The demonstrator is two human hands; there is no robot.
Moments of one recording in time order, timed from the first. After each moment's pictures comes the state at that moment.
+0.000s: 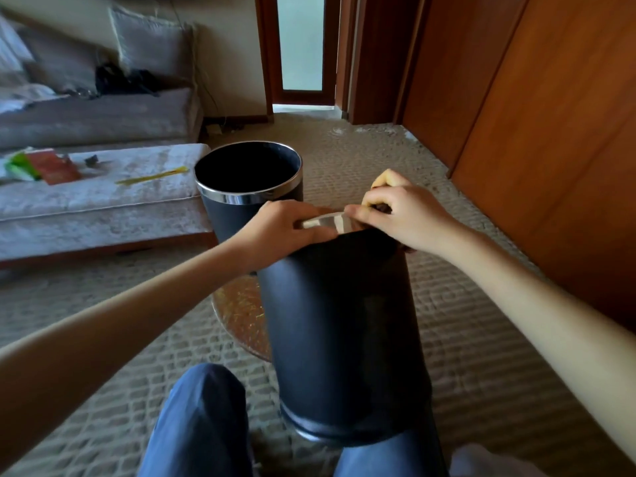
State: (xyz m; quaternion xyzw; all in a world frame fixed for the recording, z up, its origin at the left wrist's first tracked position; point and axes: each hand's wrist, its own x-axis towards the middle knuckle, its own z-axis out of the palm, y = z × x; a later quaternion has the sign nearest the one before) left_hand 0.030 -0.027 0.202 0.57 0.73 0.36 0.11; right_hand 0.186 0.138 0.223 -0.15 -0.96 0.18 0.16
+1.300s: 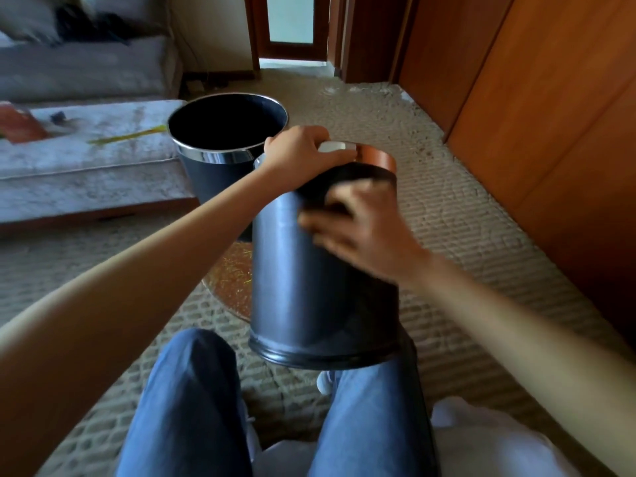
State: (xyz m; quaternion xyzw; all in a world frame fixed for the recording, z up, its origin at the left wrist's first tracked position) left_hand 0.023 0.052 0.197 0.48 0.82 0.32 0.02; right_hand 0.192 0.102 0.146 0.07 -0.93 -0.06 0.35
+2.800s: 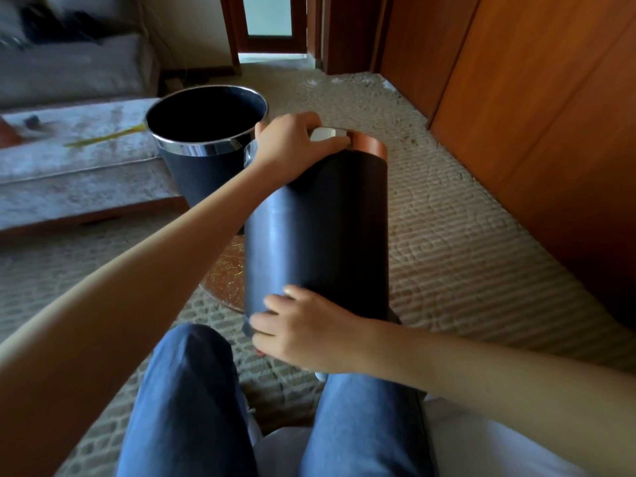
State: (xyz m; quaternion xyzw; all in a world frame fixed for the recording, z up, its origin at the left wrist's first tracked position) left_hand 0.044 0.054 0.197 0.50 0.80 0.32 -0.02; right_hand 0.229 -0.013 0.095 0.18 -0.97 -0.11 0.15
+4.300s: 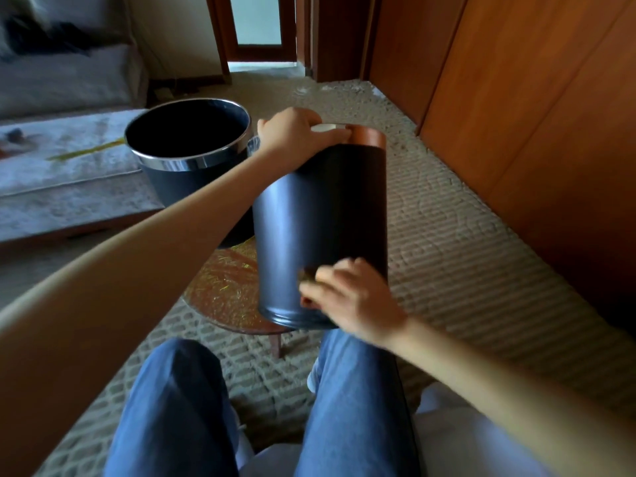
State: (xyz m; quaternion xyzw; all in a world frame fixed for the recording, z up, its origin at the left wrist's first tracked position) left_hand 0.045 0.100 0.212 0.50 0.81 0.30 0.01; right_hand 0.256 0.079 0.064 0.00 -0.92 0.01 0.38
